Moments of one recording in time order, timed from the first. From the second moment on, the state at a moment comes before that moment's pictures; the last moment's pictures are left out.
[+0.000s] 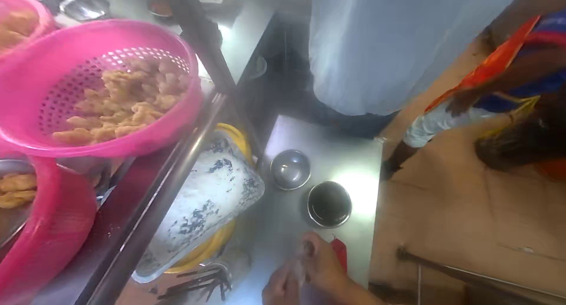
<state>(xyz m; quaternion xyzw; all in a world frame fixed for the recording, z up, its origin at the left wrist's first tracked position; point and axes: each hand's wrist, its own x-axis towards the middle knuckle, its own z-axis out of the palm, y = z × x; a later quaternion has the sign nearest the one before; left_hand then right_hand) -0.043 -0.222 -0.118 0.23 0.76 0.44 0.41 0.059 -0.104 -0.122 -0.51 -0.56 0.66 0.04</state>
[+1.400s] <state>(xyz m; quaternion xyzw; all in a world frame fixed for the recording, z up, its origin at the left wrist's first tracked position) -0.044 -0.097 -0.185 0.14 0.84 0.33 0.41 0.134 -0.022 -0.113 -0.62 -0.48 0.59 0.18</state>
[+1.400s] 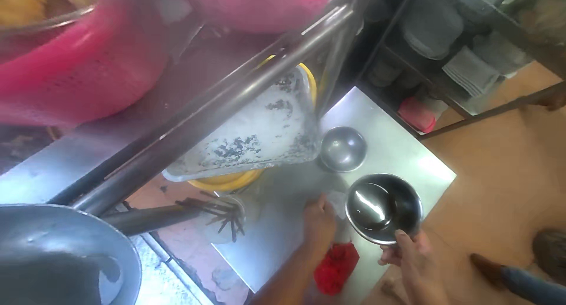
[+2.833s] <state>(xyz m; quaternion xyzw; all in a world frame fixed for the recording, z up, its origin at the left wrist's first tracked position) -0.038 -0.084 -0.183 0.18 0.80 0.33 0.47 0.128 -0.011 -0.119 -0.59 -0.57 0.52 0.22</state>
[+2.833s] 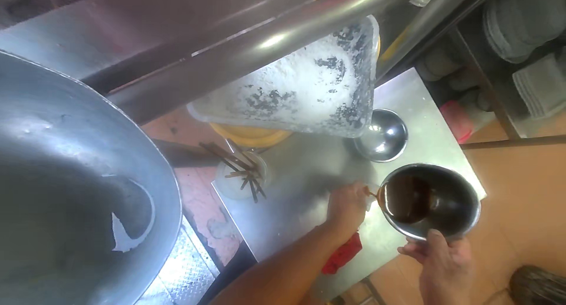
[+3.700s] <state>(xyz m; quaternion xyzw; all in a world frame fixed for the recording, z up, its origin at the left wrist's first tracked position) -0.031 -0.083 -0.196 0.13 0.77 0.39 0.49 0.127 -0.013 -0.111 -0.57 -0.61 0.51 0.24</state>
